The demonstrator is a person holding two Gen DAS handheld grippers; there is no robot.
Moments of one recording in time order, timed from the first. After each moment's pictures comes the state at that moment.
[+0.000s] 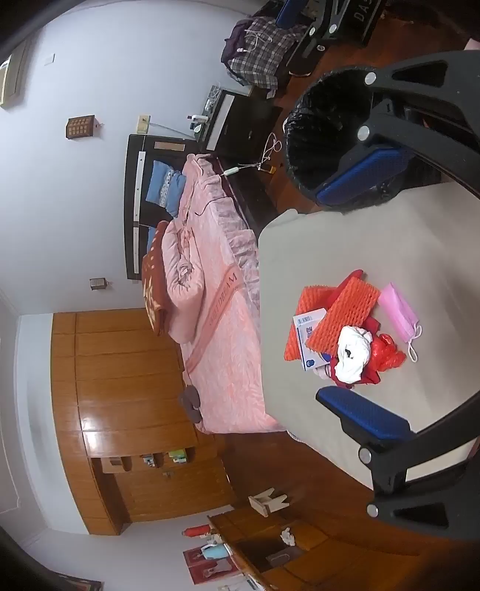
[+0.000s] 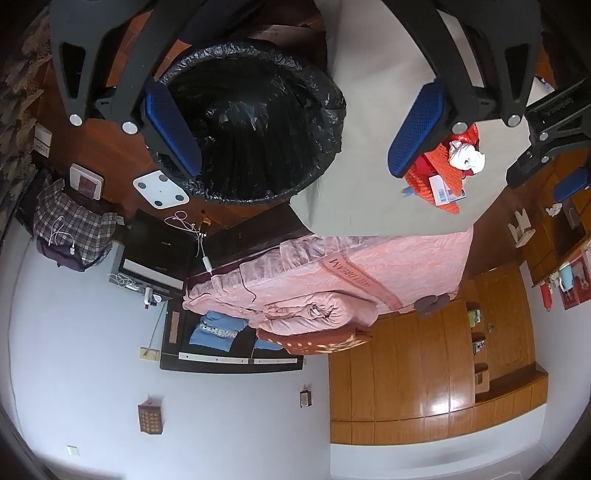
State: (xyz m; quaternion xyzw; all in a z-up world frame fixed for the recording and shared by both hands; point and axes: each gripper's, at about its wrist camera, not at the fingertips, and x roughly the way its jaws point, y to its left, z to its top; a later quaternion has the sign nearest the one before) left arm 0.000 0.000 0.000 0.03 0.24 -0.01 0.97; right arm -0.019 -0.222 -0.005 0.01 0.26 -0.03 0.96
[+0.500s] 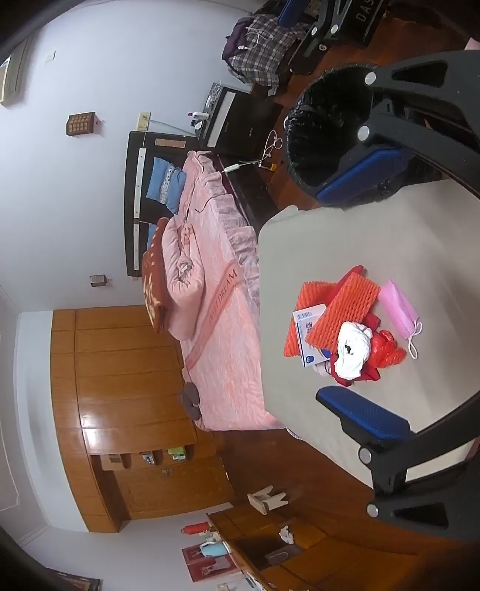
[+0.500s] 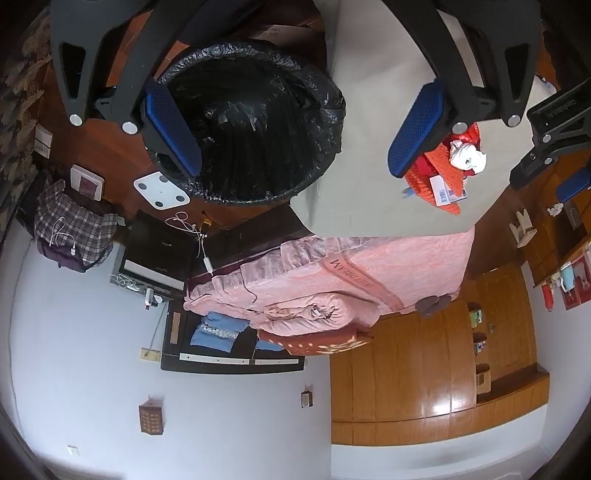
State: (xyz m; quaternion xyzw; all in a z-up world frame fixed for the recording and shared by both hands) left arm 0.000 0.002 0.001 0.03 0.24 -0.01 0.97; right arm -0.018 -0.220 -0.005 0.01 0.26 -0.03 0.96
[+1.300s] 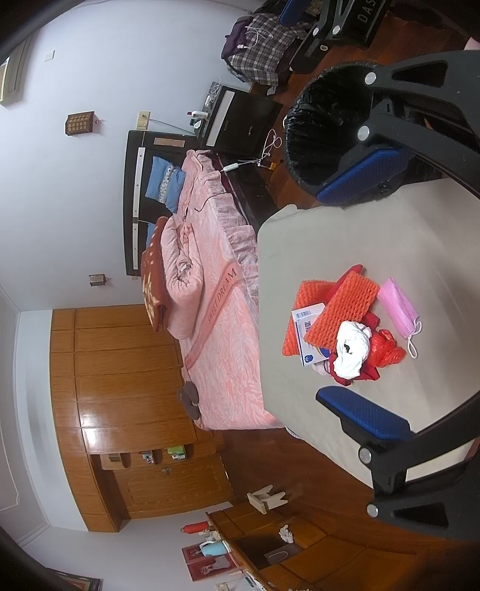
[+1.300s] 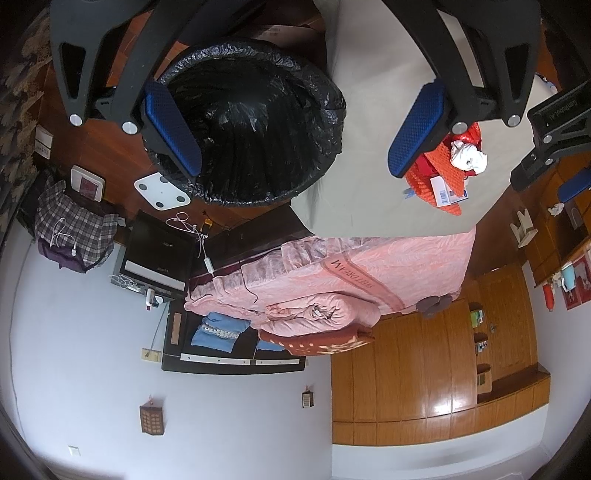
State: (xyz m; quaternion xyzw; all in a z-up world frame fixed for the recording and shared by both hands) left arm 0.001 0.000 0.000 0.03 0.25 -0.01 0.97; right arm -0.019 -0.220 -0.008 0.01 0.26 -0.03 0.96
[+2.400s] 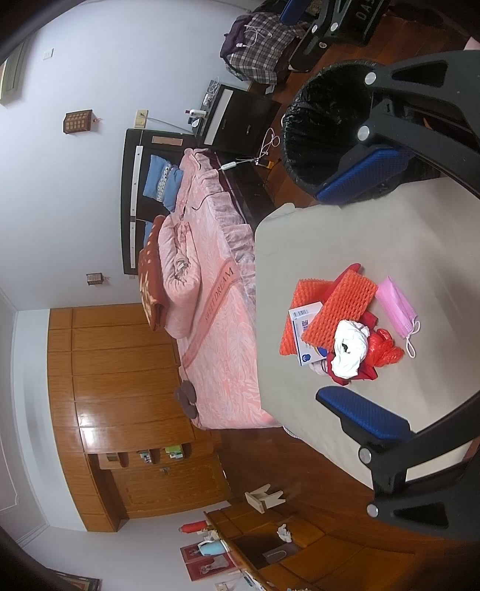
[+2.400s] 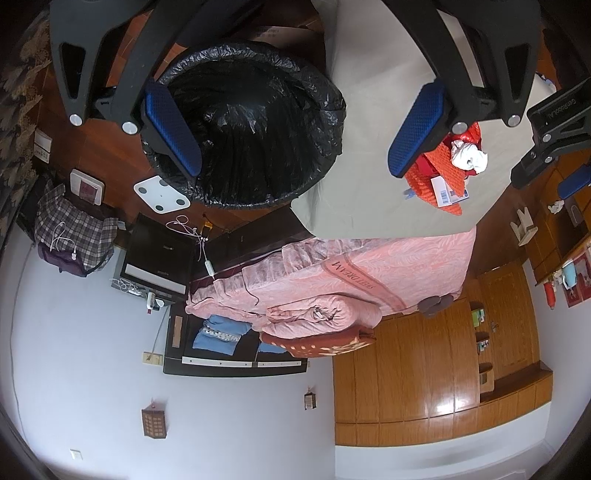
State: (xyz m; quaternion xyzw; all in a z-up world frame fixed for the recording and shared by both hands) left arm 0.001 -0.001 -0.001 0.03 0.25 -0.01 0.97; right arm -0.018 -0.222 -0.012 0.01 0.26 -0.03 0.96
